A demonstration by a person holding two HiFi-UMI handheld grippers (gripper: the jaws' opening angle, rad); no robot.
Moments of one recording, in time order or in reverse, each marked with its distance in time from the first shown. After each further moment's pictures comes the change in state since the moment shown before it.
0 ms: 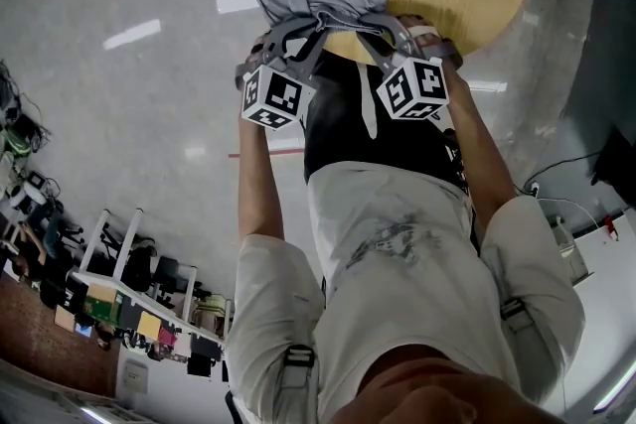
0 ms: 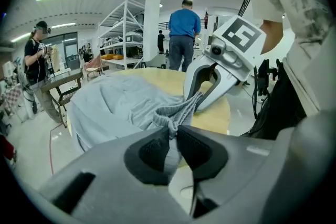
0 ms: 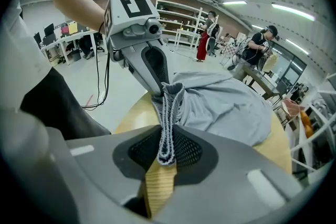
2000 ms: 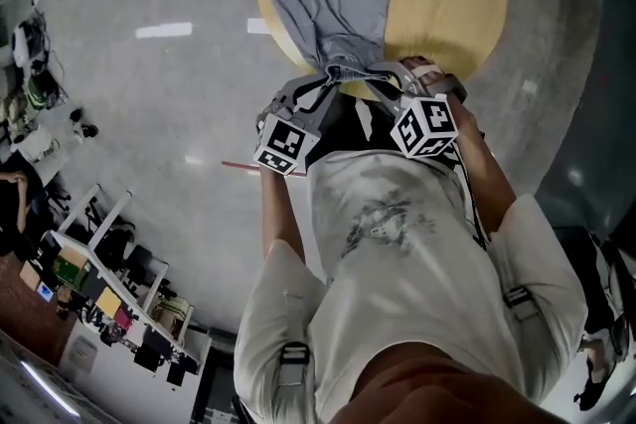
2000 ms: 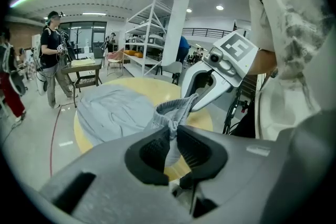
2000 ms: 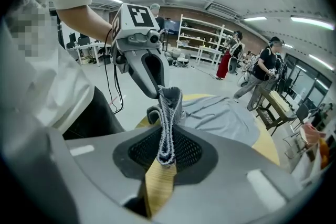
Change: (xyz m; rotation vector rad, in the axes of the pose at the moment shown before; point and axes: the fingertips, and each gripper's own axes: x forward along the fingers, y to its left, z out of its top) left arm -0.035 -0.065 0.098 -0.273 -0.042 0.119; right arm -0.116 -0.015 0.004 -0.185 -0.160 0.202
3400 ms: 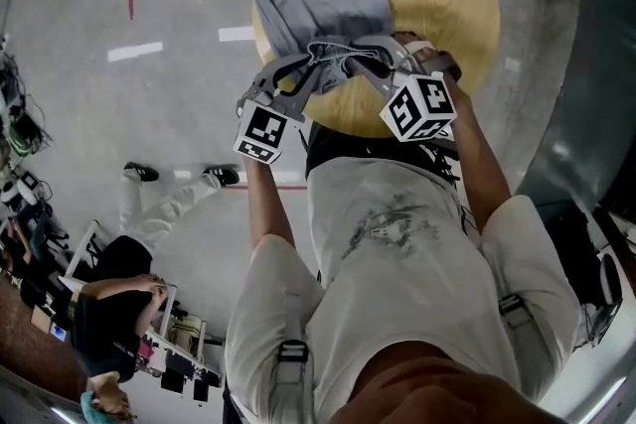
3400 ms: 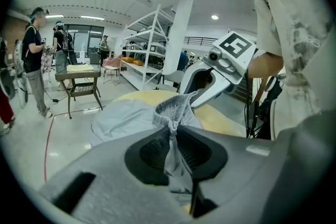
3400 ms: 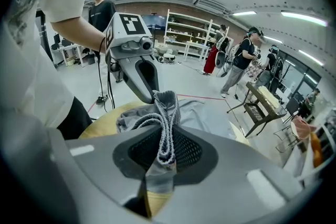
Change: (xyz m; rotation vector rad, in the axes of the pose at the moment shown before) left arm 0.051 0.186 0.068 0.020 -0.090 -0.062; right arm 0.063 -0.197 0.022 0.061 0.045 -0.084
